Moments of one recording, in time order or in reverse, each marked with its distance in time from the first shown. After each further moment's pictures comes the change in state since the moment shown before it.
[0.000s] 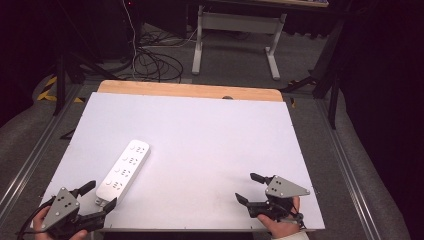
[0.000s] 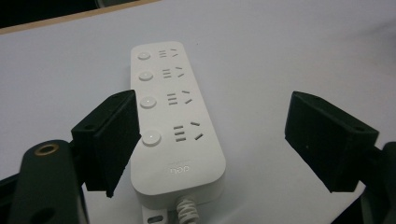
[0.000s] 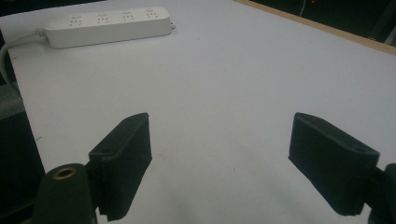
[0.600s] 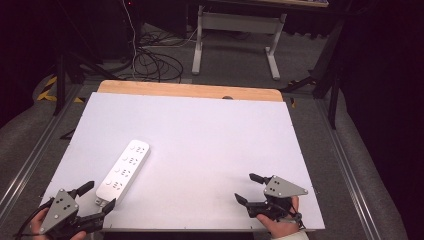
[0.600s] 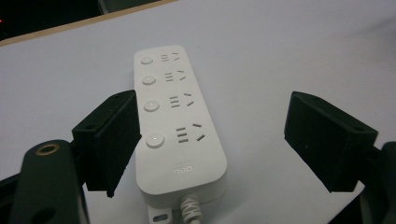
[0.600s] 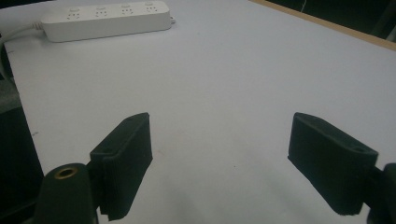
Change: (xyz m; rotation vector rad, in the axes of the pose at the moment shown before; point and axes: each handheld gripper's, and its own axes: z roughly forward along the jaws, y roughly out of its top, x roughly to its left) left arm -0.002 0.003 -0.005 -0.002 0.011 0.030; right arm 0.000 -0.001 0.003 0.018 0.001 -0.008
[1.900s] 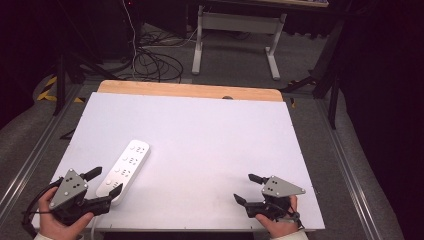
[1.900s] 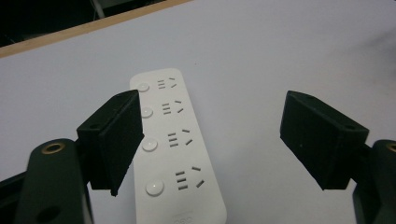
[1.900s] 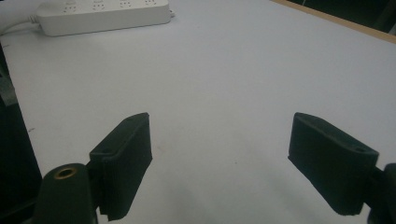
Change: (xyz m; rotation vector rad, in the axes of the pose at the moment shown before) left arm 0.005 0.045 0.016 0.047 -0.022 0.002; right arm 0.001 -0.001 0.004 0.022 -0.001 0.001
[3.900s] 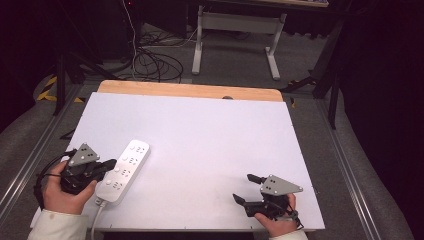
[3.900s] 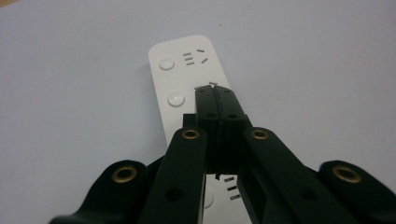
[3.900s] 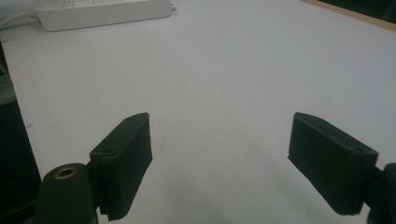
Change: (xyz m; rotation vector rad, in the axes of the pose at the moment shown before) left arm 0.043 0.029 0.040 0.264 -0.026 0.008; right arm -0.002 -0.002 0.005 0.019 0.012 0.010
